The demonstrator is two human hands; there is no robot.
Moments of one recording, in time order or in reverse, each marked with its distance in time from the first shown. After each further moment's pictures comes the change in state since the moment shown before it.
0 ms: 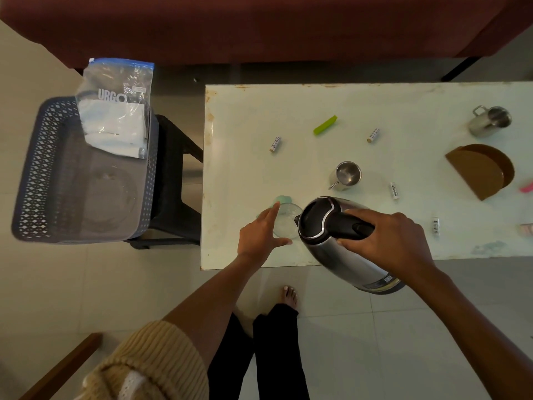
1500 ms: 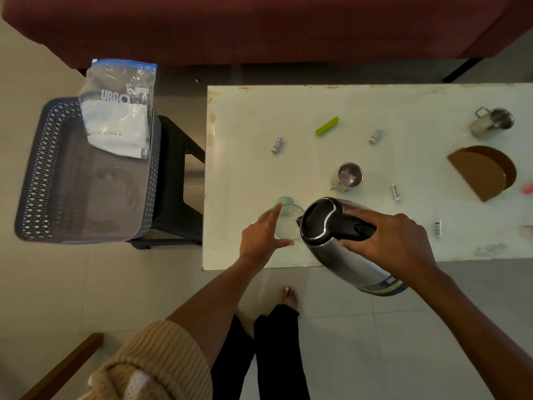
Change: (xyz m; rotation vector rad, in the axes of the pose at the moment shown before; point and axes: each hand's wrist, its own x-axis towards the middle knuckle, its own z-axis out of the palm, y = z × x) left_hand 0.001 -0.001 0.001 -0.026 0.009 0.002; right_hand 0.001 -0.002 -0.002 -0.014 -0.018 0.013
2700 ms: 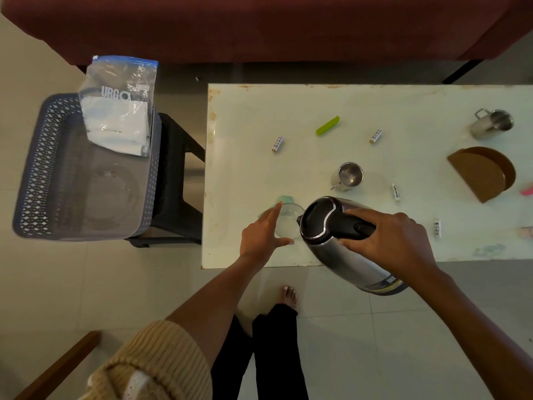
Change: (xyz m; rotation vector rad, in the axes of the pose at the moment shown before) left_hand -0.001 -0.001 0.001 -0.031 -0.005 -0.016; right_hand 0.000 -0.002 0.001 -0.026 0.025 -0.005
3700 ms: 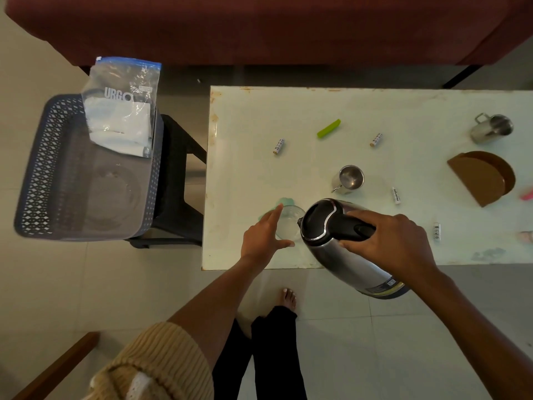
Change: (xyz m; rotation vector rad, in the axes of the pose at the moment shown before) left_hand 0.001 -0.002 0.003 -0.033 -0.010 -0.003; right_hand 0.002 -0.002 -0.001 -0.002 -0.011 -0.007
